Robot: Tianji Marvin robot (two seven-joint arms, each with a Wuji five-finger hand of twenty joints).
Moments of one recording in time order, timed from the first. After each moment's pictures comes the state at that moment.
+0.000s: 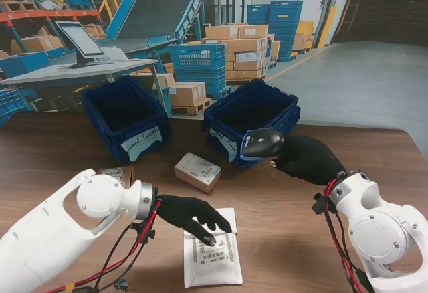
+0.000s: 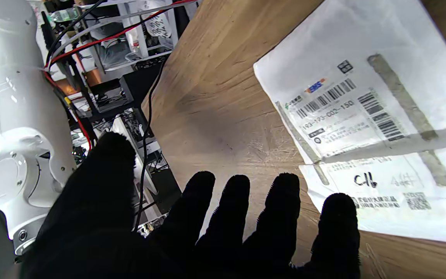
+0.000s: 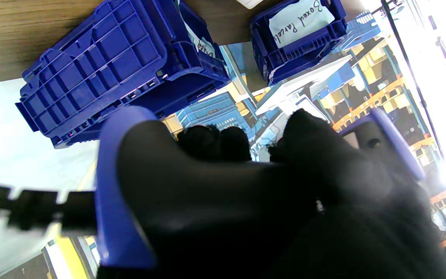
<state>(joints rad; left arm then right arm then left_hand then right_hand) 1.21 -0.94 -0.88 -1.65 -0.04 -0.15 -0.89 -1.75 -1.06 1.54 -2.02 -0.63 -0.12 0.18 0.90 -0.19 0.10 0.01 0.51 0.32 0.10 0.33 0.46 0.30 0.20 0.38 0.40 0.38 0.17 0.40 0.04 0.44 0.46 0.44 0.81 -0.44 0.71 -0.10 0.52 -0.14 1.00 0.85 0.79 0.09 0.93 0.85 0.92 0.05 1.11 0.92 0.55 0.15 1.23 0.95</state>
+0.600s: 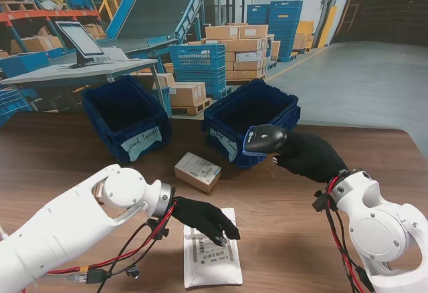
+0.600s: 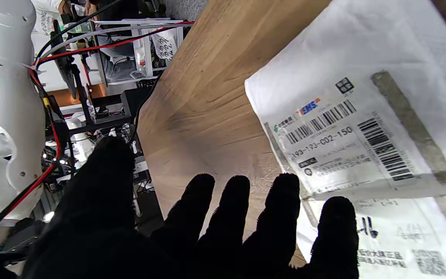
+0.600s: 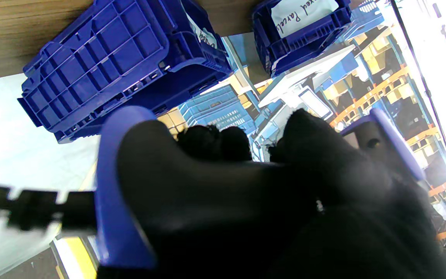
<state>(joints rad) 0.99 -0.99 -0.61 -1.43 -0.18 -0.12 -0.88 -1.74 -1.07 1.54 -2.00 -0.62 -0.12 0.15 0.90 -0.14 0.06 0.01 0.49 0.32 0.09 0.33 0.46 0.30 0.19 0.38 0.40 0.38 0.17 0.40 0.03 0.43 0.42 0.44 0.81 -0.44 0.71 -0.10 0.52 -0.14 1.00 0.85 0.79 0.09 0.93 0.85 0.92 0.05 1.11 0.92 0.55 0.16 1.23 0.95</state>
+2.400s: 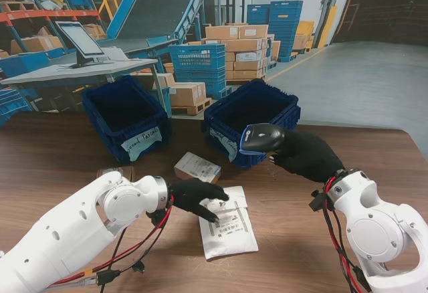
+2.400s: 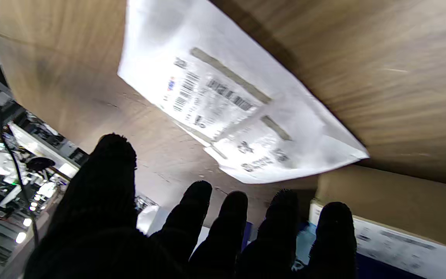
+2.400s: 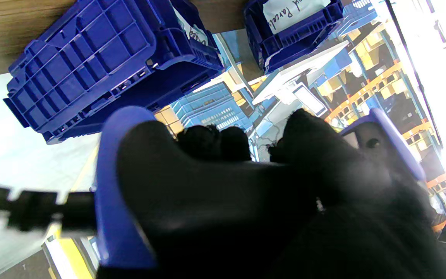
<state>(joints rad) 1.11 -1.02 -0.75 -1.46 0.45 -0.28 -0.49 -1.74 -1.07 1.52 -2.01 -0.61 -0.12 0.14 0.92 -0.15 0.04 0.03 0.43 0.31 0.07 0.32 0.32 0.29 0.13 0.35 0.28 0.37 0.12 0.36 0.00 0.41 0.36 0.47 0.81 -0.44 0.71 -0.10 0.52 -0.14 1.00 0.85 0.79 0.09 0.93 0.85 0.92 0.05 1.11 0.92 0.55 0.16 1.23 0.95</state>
